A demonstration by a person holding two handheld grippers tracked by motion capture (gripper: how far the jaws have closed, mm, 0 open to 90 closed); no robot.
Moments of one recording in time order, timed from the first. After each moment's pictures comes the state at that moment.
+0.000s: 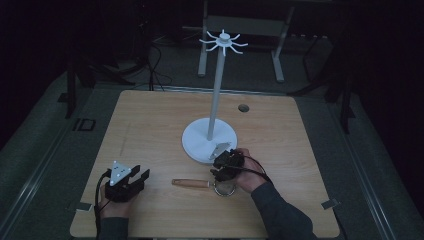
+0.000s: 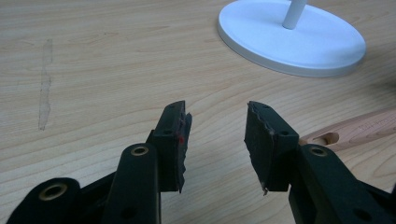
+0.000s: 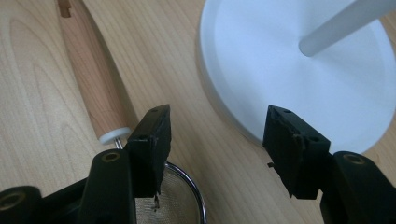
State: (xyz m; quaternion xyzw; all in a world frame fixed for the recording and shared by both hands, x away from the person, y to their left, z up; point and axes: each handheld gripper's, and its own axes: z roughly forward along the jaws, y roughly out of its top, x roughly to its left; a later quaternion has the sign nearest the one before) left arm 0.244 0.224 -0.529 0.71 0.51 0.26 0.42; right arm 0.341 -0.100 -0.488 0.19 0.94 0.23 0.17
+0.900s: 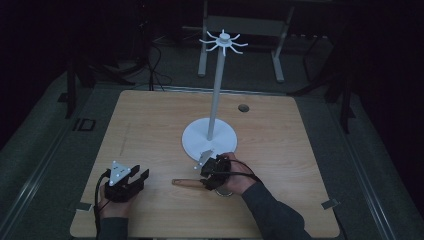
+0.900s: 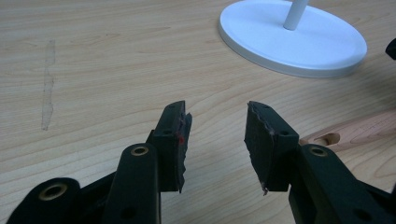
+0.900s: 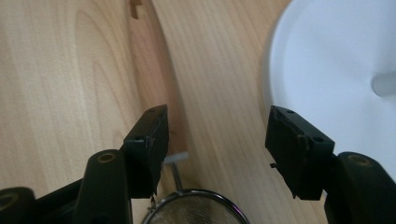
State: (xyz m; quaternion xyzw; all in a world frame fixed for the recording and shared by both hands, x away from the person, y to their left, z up) left arm 0.244 0.225 -0.529 0.71 0.51 0.26 0.42; right arm 0.328 -0.065 -0.498 0.11 0.96 0.20 0.13
